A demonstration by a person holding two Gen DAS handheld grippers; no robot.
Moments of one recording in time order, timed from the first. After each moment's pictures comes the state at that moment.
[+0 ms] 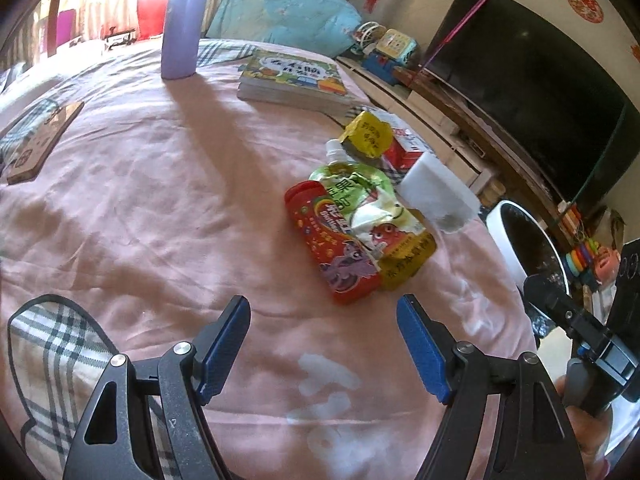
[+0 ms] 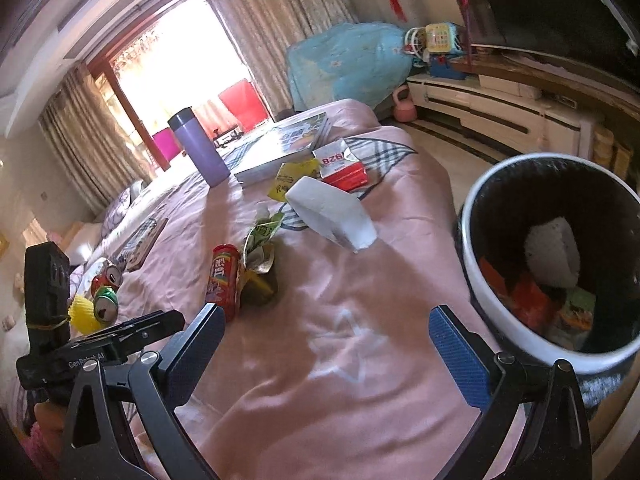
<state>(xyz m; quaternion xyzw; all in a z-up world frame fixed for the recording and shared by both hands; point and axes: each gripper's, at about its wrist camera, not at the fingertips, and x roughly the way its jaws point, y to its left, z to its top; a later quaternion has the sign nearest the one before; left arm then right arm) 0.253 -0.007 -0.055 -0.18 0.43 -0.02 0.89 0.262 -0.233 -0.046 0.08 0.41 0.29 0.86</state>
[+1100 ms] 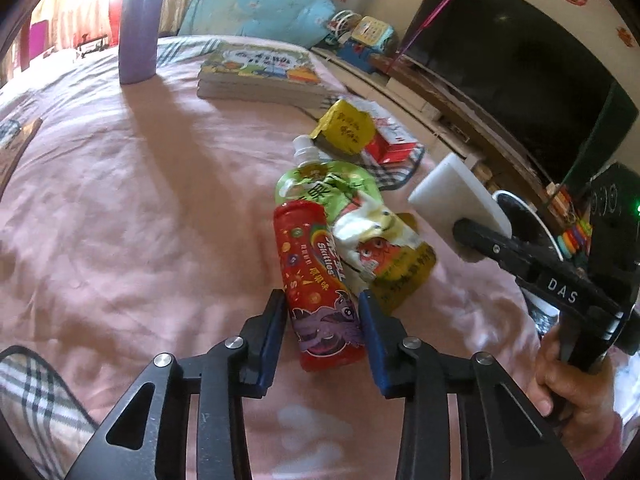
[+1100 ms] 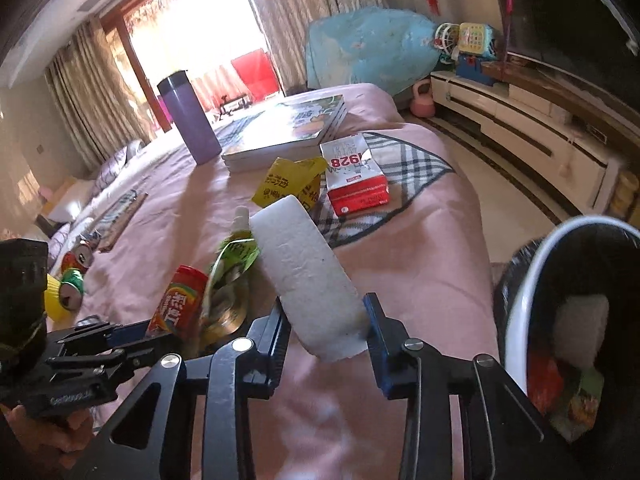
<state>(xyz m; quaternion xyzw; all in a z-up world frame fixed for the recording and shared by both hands) 0.294 -0.016 -0.075 -0.16 0.43 -0.07 0.89 0.314 -0.195 -0.061 0.01 0.42 0.31 0.85</state>
